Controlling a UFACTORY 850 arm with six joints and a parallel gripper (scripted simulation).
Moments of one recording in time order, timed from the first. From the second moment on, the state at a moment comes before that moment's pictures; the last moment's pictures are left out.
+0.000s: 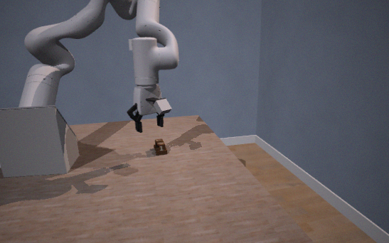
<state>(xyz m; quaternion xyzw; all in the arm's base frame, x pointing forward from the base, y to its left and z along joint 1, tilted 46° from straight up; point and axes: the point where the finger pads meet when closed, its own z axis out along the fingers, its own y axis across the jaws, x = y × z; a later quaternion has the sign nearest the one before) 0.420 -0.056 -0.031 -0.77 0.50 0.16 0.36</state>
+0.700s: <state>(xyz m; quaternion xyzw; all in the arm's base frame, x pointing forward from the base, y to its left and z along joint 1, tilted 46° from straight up) 0.453 -0.022 -0.005 -0.67 0.63 0.21 0.33</state>
